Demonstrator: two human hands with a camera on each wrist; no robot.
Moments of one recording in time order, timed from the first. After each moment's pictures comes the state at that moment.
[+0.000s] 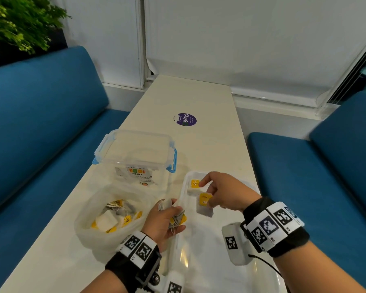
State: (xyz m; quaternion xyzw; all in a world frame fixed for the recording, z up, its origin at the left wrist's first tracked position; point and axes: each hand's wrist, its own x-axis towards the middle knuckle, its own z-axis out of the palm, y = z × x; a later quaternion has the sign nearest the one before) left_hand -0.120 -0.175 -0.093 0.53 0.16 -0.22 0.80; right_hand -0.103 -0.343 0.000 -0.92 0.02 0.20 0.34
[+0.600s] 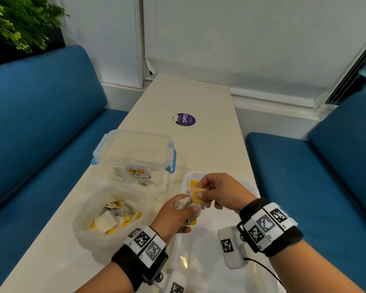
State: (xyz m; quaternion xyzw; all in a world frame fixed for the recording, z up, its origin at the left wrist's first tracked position) left_hand -0.119 -0.187 -0.079 0.64 0.01 -0.25 0.73; right_hand -0.102 -0.342 -0.012 -0.85 0.02 0.17 0.50
